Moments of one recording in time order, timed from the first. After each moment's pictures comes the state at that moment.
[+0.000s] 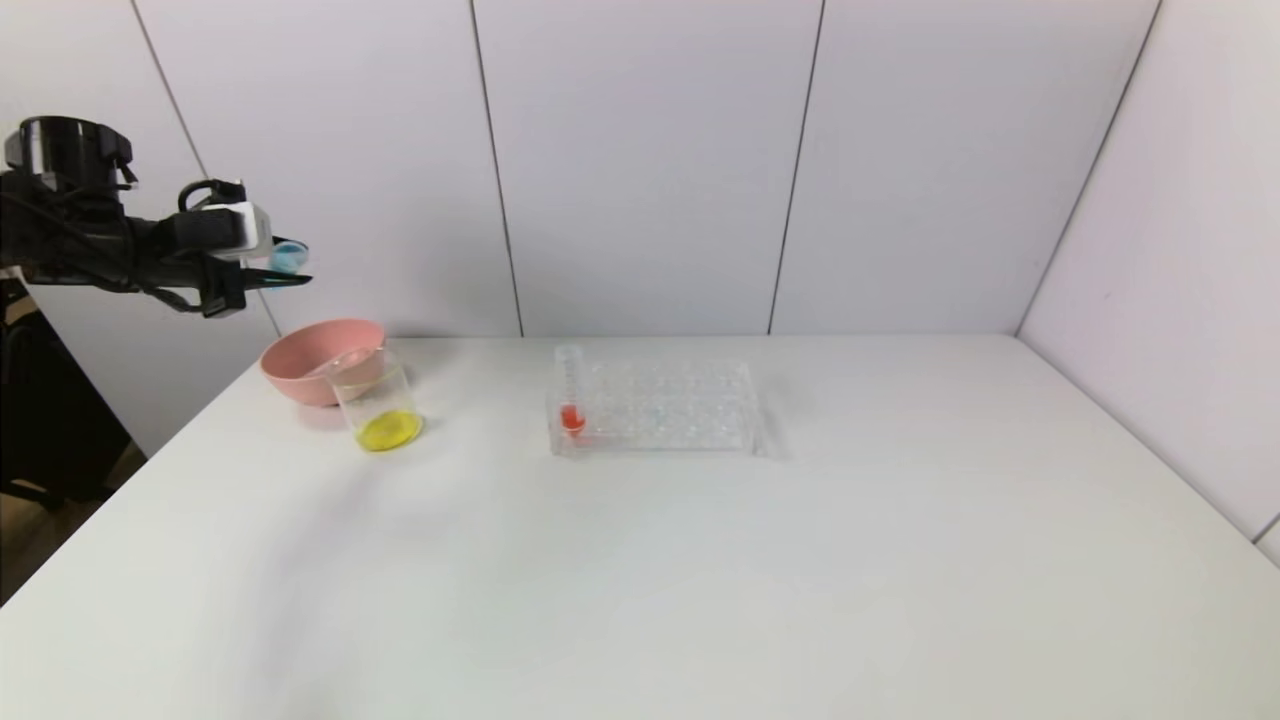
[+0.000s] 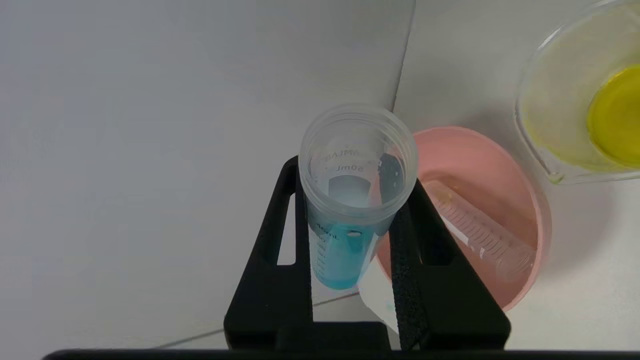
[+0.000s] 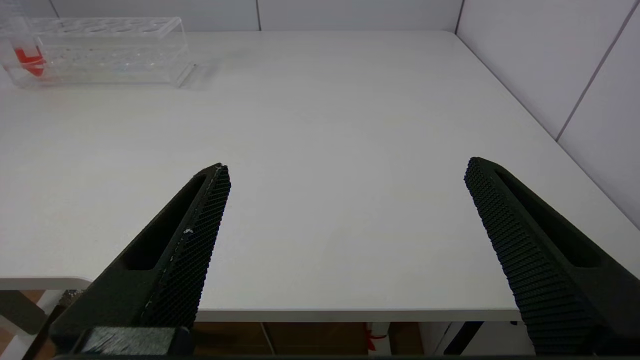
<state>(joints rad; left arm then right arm) 0.32 2.16 -2.00 0.35 -0.76 1.56 0.00 0.00 0.00 0.00 0.00 0.02</state>
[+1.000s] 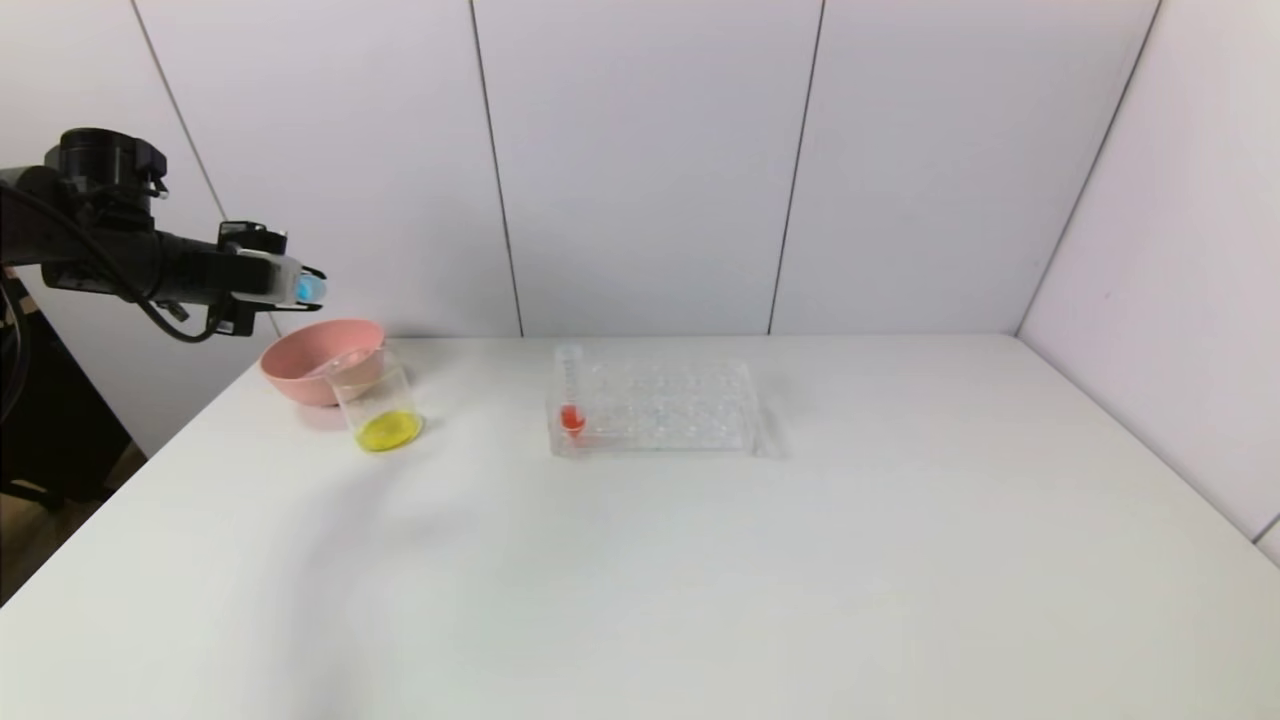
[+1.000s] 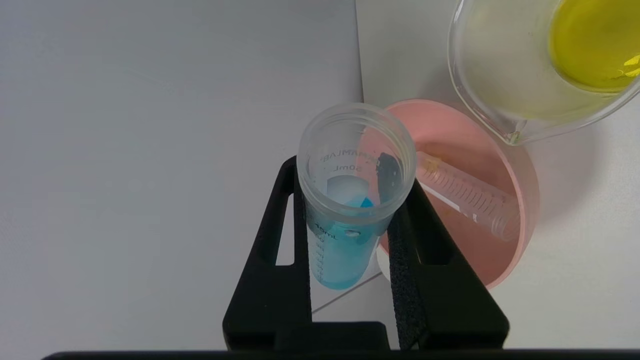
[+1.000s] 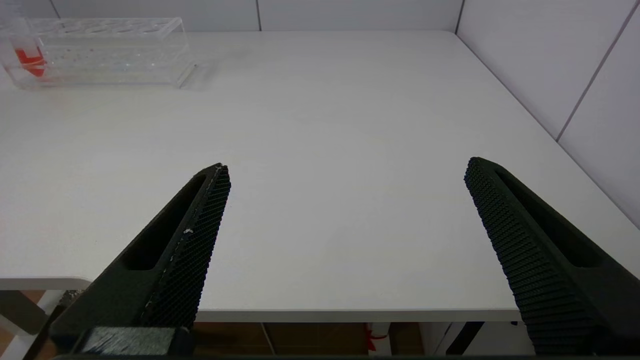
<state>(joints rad) 0.28 2.15 -2.00 0.47 -0.64 1.86 0.00 0.00 0.00 0.00 0.00 0.02</state>
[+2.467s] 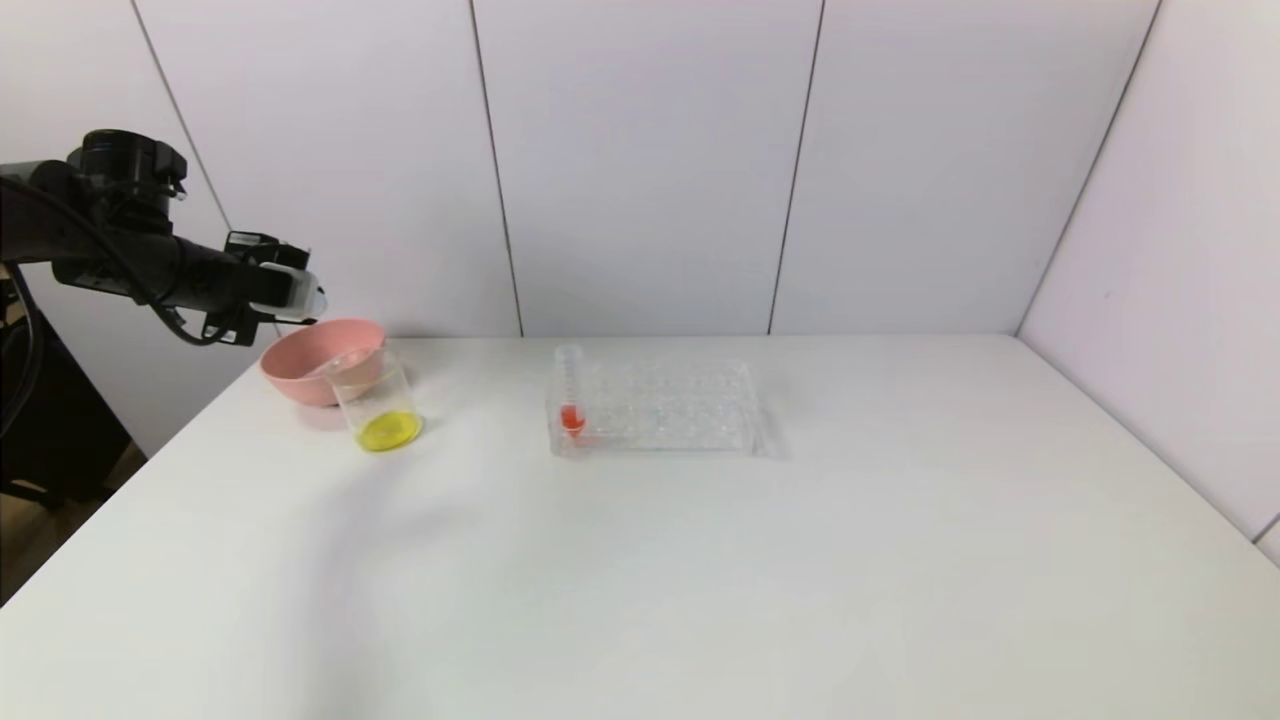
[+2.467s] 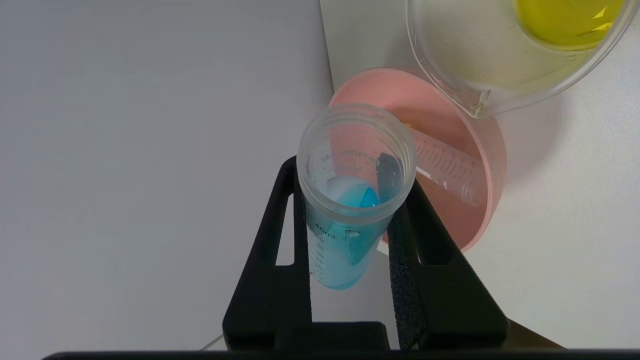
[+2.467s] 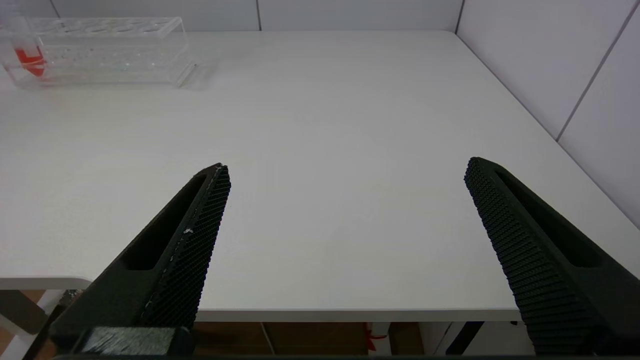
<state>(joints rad) 0.25 2.14 -2.00 0.53 -0.47 1.89 0.00 0.00 0.00 0.00 0.00 0.02</state>
